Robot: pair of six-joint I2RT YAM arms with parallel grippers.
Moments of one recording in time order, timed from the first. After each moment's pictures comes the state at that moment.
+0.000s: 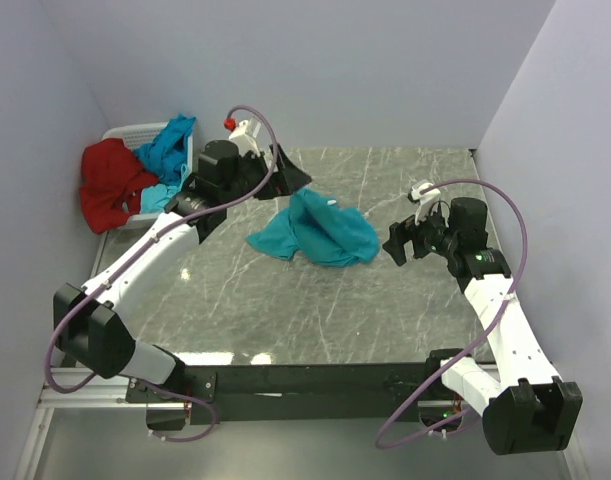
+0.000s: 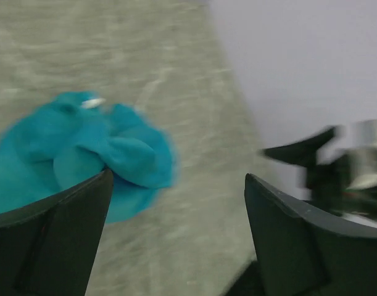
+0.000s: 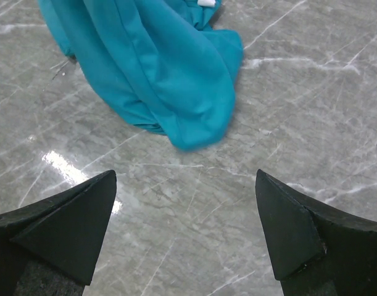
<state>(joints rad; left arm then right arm) -0.50 1.43 1.31 -0.09 0.29 -0.68 0.05 0.98 0.84 -0.45 -0.50 -0.30</state>
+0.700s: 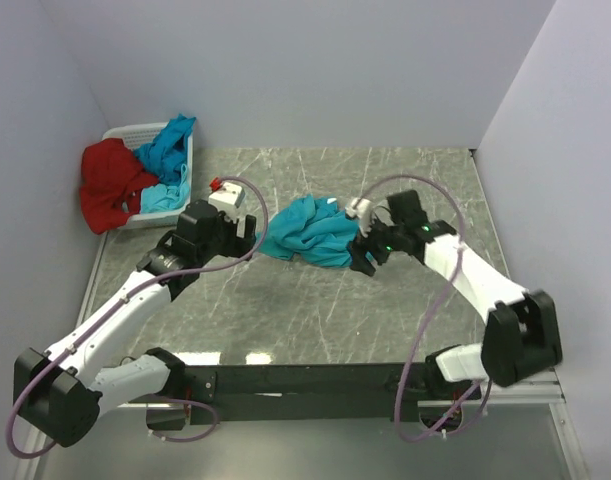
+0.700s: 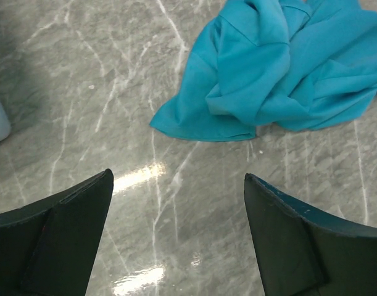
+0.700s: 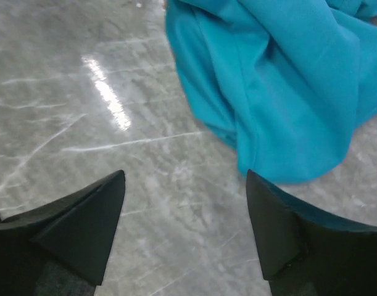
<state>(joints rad) -0.50 1.06 0.85 -0.29 -0.10 -0.10 0.29 1.29 0.89 -0.50 -0.56 -0.53</state>
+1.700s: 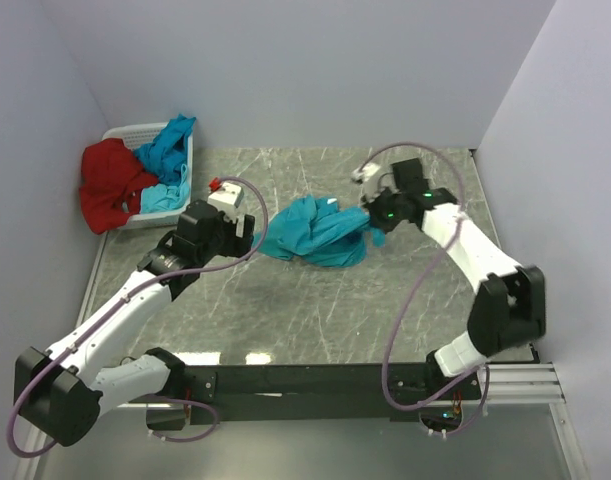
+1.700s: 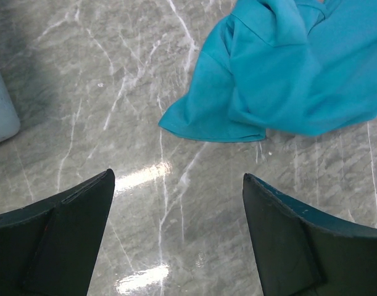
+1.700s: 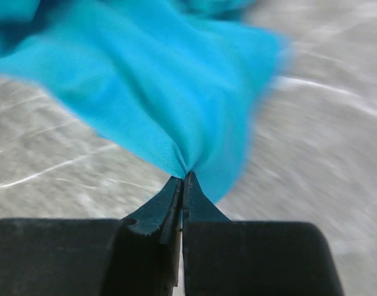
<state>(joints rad) -0.50 1.05 0.84 -0.29 -0.14 -0.09 0.30 1.56 1.23 -0.61 -0.29 -0.48</state>
